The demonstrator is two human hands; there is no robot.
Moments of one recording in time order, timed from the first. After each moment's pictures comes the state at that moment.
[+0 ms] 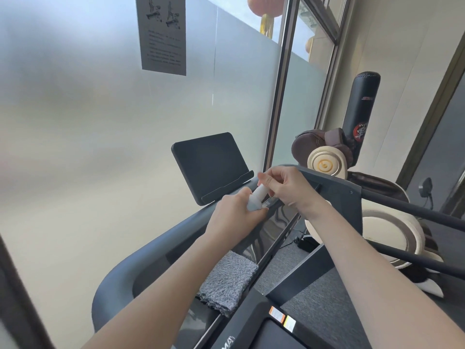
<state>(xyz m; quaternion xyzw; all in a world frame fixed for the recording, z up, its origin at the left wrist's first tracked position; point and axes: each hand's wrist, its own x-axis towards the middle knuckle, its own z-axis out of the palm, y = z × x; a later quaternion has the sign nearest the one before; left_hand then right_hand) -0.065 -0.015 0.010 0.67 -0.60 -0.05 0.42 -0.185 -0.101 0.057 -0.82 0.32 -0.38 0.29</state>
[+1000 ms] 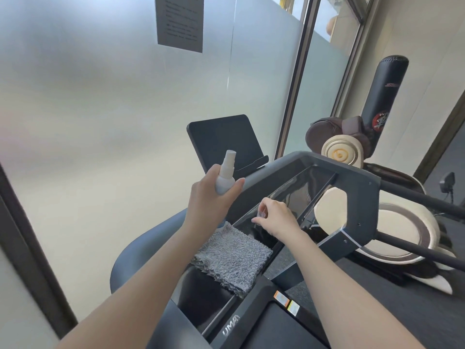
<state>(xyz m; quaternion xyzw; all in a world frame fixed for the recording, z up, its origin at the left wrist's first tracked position) -0.015 0.017 -0.010 0.61 -0.50 -0.06 0.61 -0.143 -0.117 -0.063 -0.85 0.47 -0.18 0.12</state>
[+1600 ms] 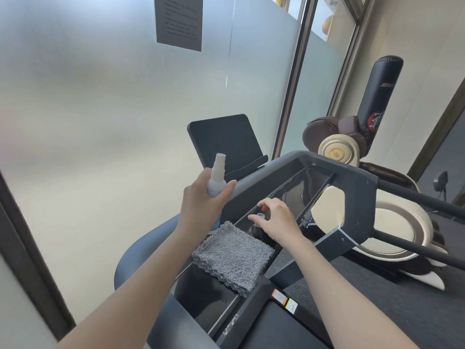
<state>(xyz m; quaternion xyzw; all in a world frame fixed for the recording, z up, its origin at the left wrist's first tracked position) -0.001 0.024 -0.015 0.62 -0.47 -0.07 0.62 -0.146 -0.107 -0.072 -0.85 0.44 -0.27 0.14</state>
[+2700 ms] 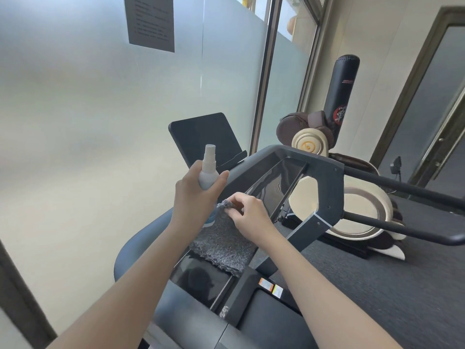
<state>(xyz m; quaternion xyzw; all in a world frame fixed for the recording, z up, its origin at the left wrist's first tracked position) -0.013 0.048 0.002 0.58 -0.51 -0.09 0.63 -0.131 -0.014 -0.033 -0.82 0.39 -0.33 0.25</state>
